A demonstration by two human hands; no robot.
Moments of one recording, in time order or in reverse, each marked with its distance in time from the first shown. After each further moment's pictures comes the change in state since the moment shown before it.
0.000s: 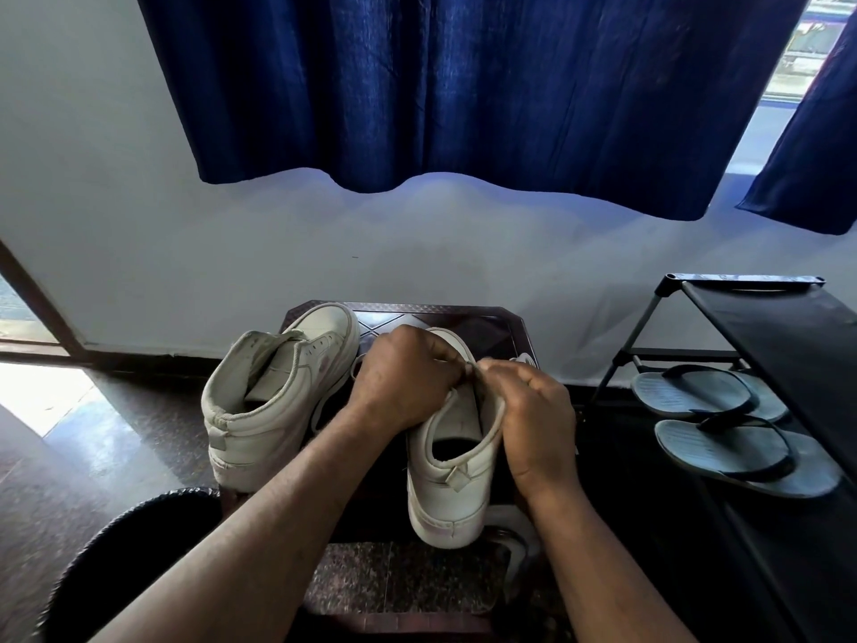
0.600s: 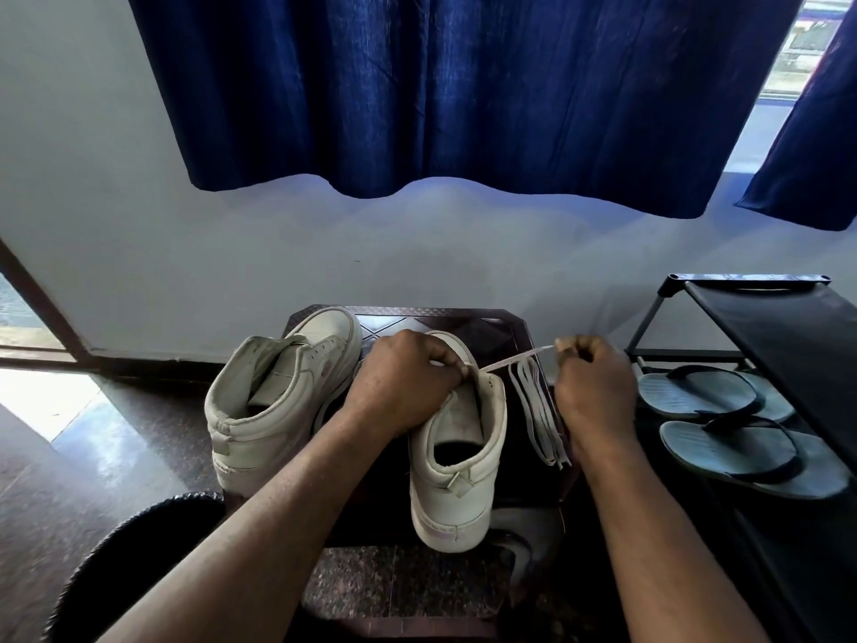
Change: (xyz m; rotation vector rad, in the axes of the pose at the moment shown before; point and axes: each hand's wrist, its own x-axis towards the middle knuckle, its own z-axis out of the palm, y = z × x) left_hand 0.000 -0.002 -0.004 0.074 -0.028 0.052; right_hand 0.058 -0.006 -0.037 -0.399 0.244 -0.068
